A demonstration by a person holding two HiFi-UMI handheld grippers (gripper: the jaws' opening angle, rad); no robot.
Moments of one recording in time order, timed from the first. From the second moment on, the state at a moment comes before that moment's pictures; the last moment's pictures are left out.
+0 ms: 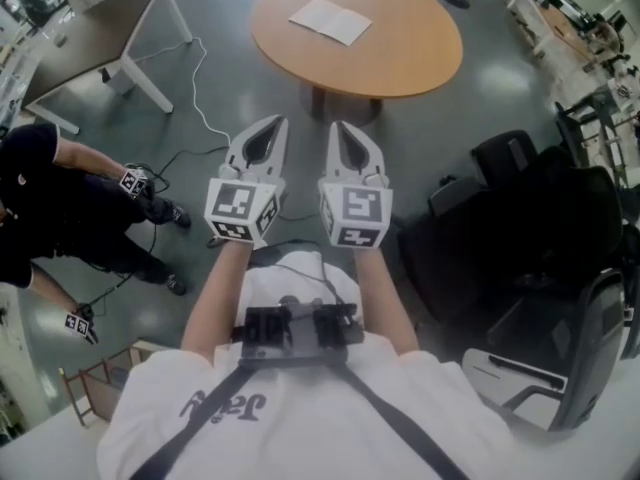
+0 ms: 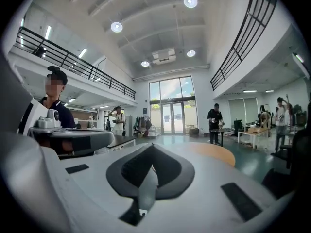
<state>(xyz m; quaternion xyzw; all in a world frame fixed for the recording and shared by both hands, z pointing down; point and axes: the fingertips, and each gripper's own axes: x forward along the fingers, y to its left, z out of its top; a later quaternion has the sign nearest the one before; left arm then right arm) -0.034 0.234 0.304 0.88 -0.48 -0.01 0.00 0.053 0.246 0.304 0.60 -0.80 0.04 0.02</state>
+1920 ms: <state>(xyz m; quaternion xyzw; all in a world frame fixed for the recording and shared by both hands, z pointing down) -0.136 -0.067 0.301 0.90 -0.42 -0.06 0.00 -0.060 -0.031 0.307 0.60 -0.80 -0.02 0.04</state>
